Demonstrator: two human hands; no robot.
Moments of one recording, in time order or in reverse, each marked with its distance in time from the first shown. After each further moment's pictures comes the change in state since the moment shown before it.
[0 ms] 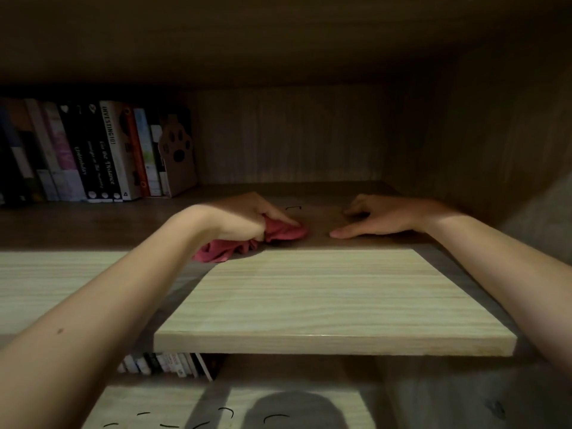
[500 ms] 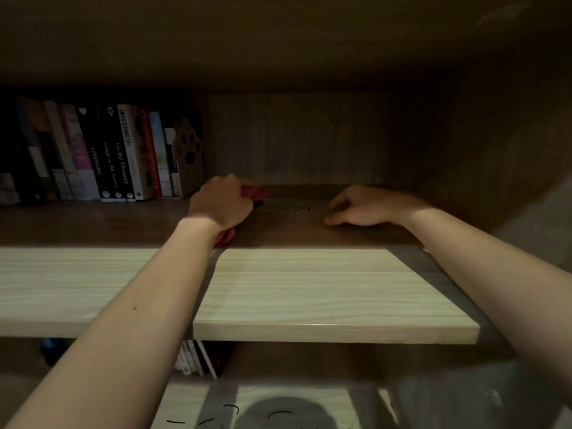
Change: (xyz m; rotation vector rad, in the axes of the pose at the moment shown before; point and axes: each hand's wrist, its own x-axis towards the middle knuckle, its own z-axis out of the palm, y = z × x) left_hand 0.000 -0.035 -0.015 0.095 0.506 -0.131; right_hand 0.010 -0.039 0.000 0.065 0.085 -0.039
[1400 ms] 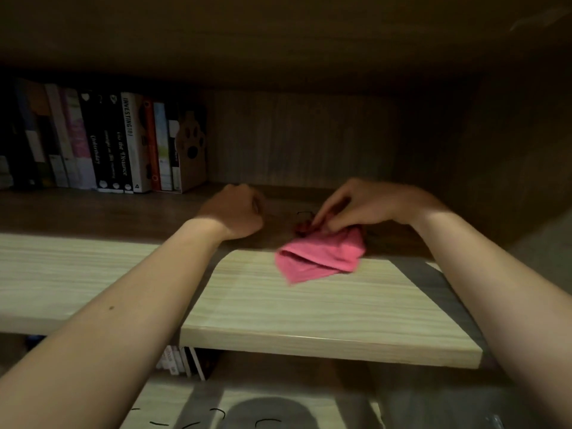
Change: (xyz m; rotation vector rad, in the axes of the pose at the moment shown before) left_hand 0.007 -0.003 0.017 0.002 -0.085 0.034; right_hand -0.013 -0.024 -0.014 0.070 -0.098 -0.188
